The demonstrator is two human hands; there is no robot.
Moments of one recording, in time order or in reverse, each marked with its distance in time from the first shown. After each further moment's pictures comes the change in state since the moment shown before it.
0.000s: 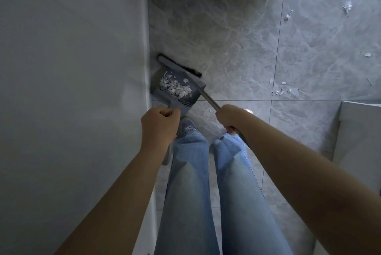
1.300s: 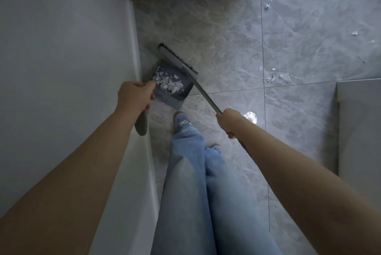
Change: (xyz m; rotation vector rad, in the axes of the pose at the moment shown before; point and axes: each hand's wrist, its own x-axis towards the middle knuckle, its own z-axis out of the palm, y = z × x) left_hand -0.021 -0.009 0.008 0.023 -0.006 0.029; right_hand -0.015 0.114 0.071 0.285 0.106 -0.080
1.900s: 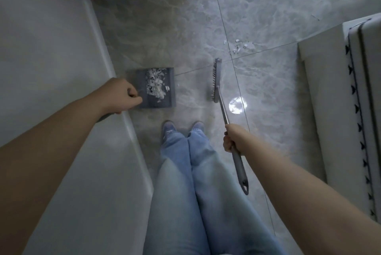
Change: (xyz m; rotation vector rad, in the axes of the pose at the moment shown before) left_hand -0.111 -0.029 0.026 0.813 -0.399 0.453; right_hand -0.081 0.214 0.074 1.005 -0.074 0.496
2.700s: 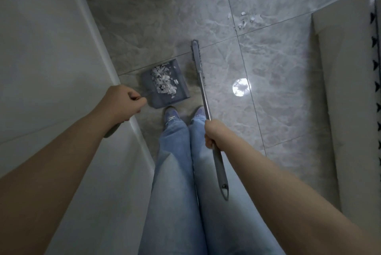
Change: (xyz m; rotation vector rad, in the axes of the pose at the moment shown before) left_hand 0.002 -0.017 0.068 -0.197 0.051 -0.131; right_hand 0.018 0.023 0.077 -0.521 -0.076 -0.142
